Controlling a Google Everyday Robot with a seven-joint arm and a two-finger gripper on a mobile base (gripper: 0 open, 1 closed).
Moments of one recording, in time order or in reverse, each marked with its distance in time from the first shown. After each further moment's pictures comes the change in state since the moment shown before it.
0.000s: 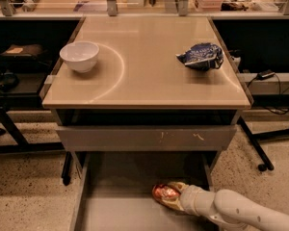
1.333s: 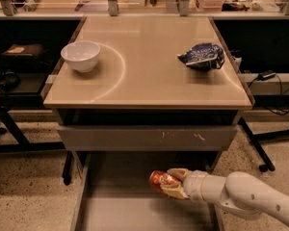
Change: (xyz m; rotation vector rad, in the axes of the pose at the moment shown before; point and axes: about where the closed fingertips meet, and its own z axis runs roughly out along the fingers) arm -0.097 -0.004 -0.064 -0.063 -0.073 0.084
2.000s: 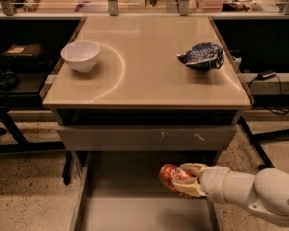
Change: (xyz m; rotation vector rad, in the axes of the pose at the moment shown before) arm -0.059 0.009 -0.092 0.040 -0.016 0.068
